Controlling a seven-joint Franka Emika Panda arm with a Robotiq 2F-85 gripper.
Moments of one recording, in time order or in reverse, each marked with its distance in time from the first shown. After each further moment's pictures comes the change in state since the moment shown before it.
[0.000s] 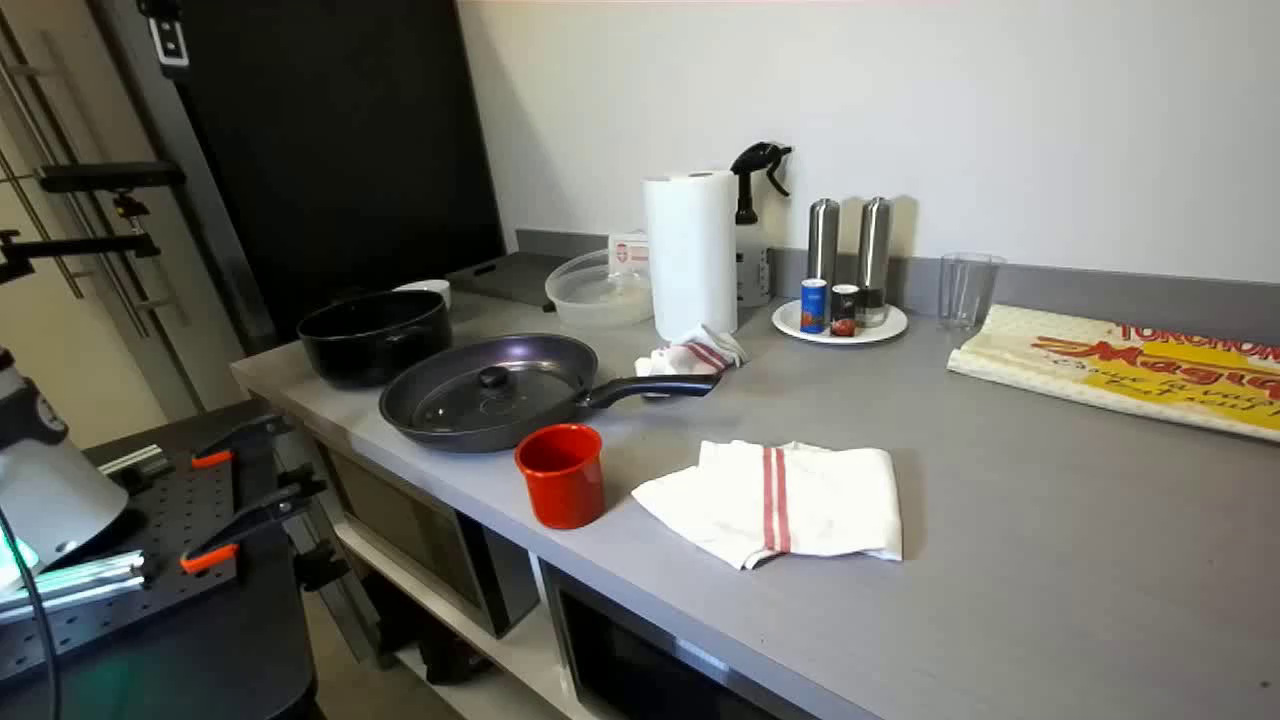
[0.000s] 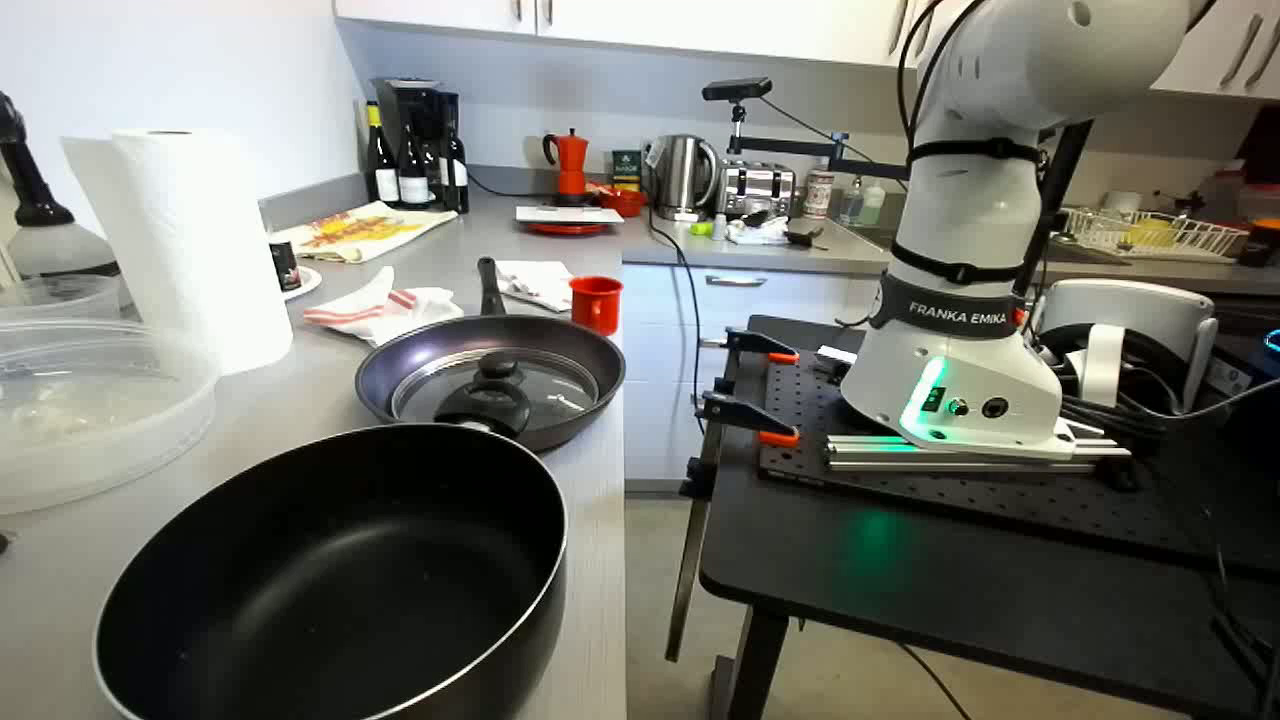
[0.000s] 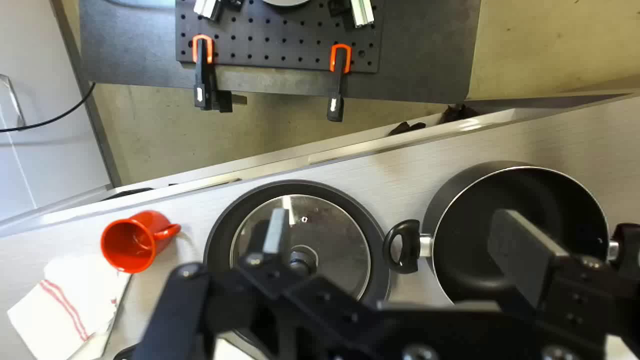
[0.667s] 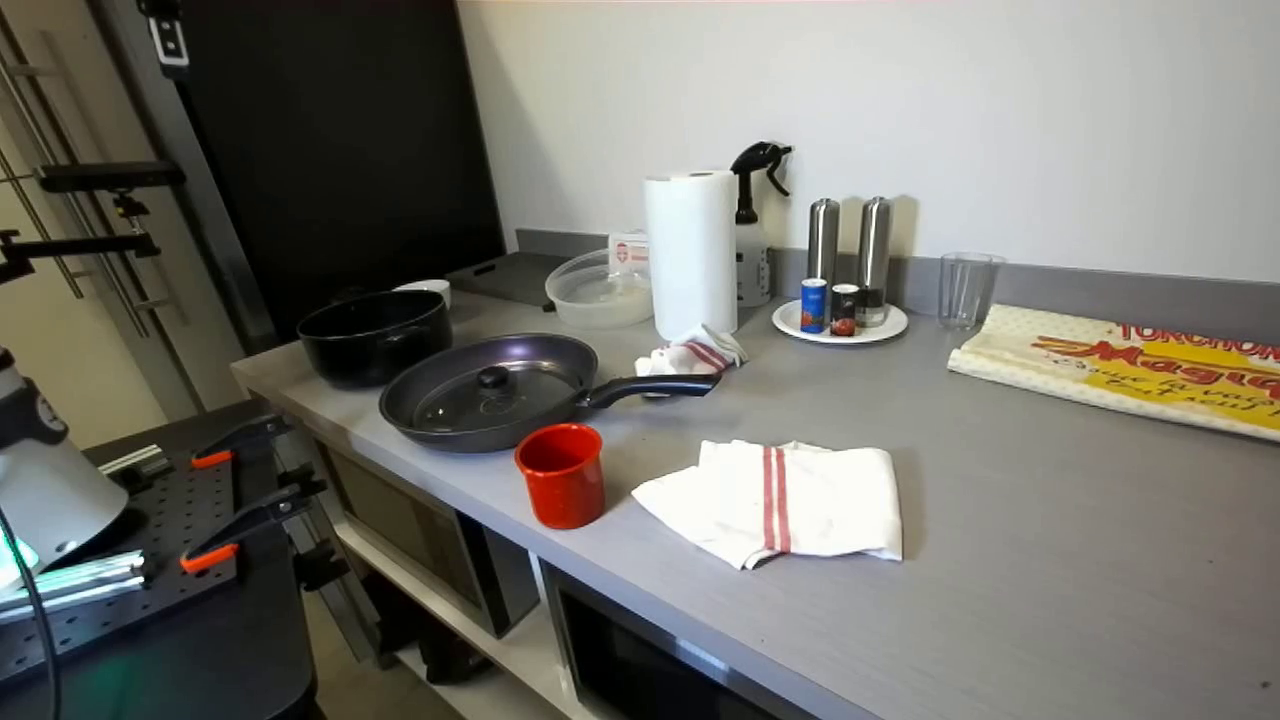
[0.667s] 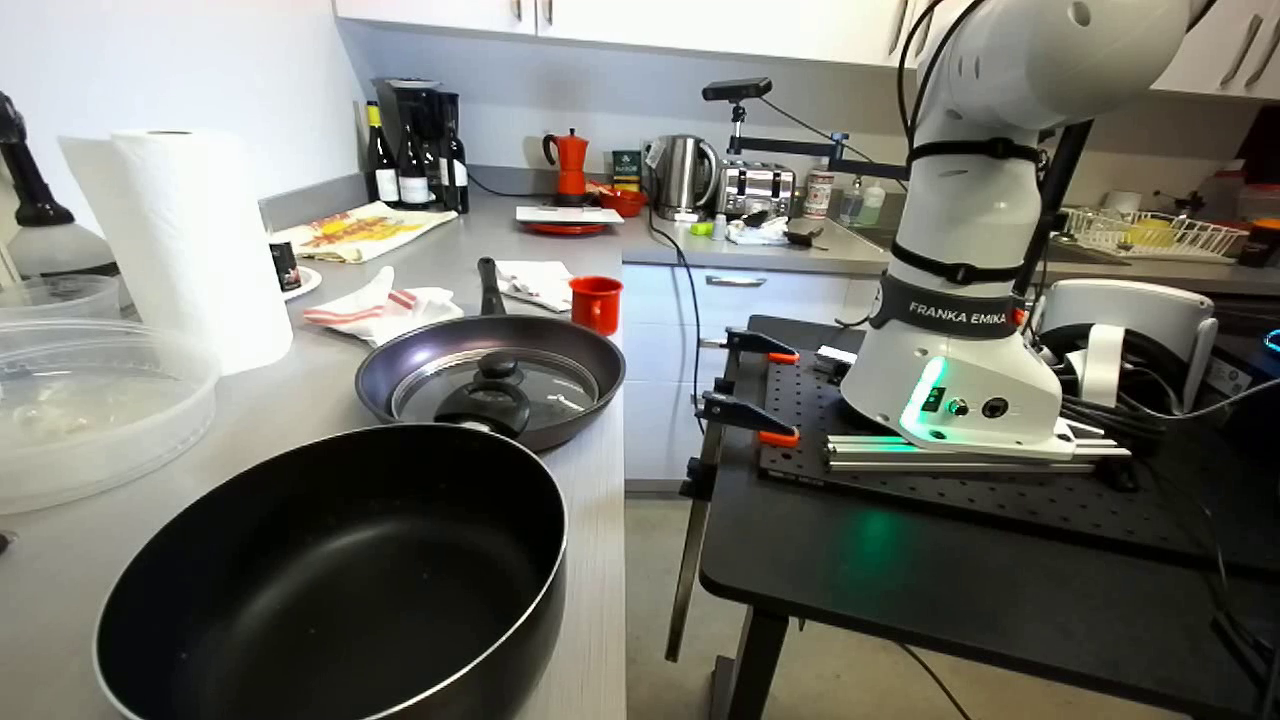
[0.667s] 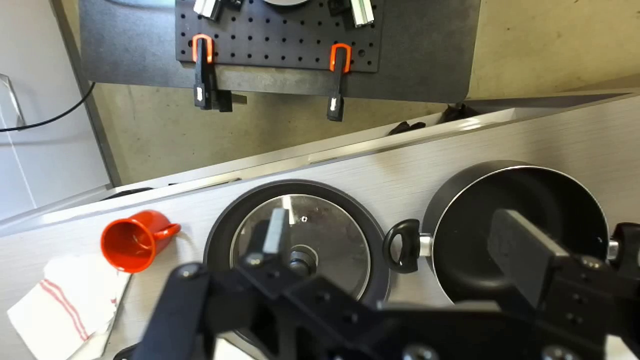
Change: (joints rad) arm -0.001 0.000 -0.001 0.000 0.000 0.001 -0.001
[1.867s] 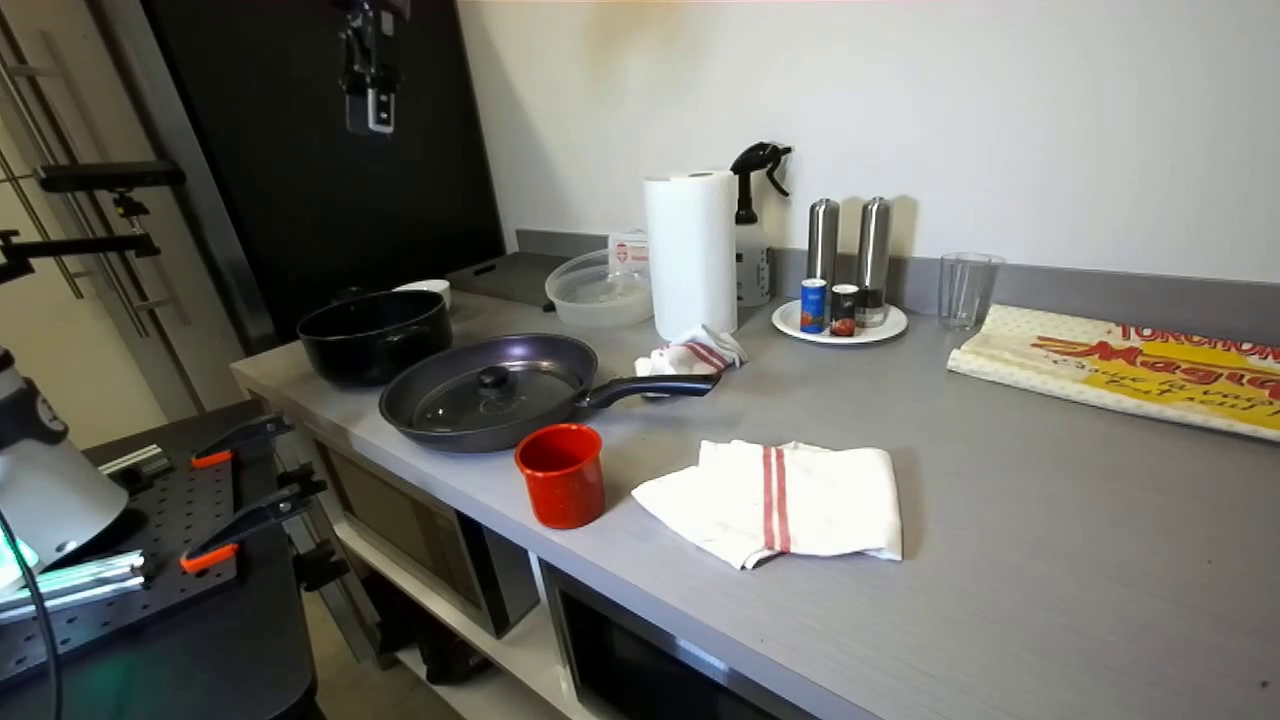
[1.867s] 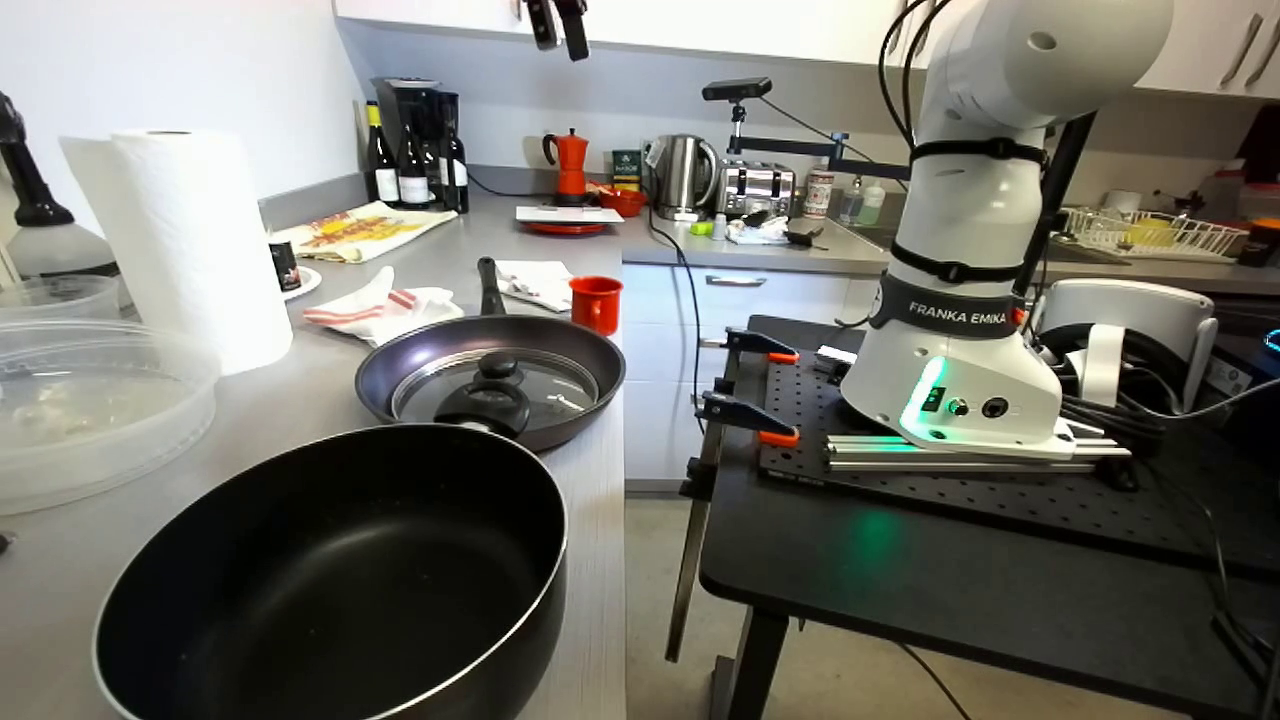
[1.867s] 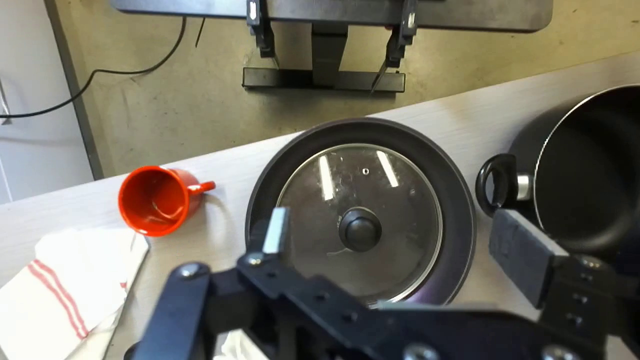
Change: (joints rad) arm -0.109 0.534 -0.202 0.229 -0.128 0.177 -0.233
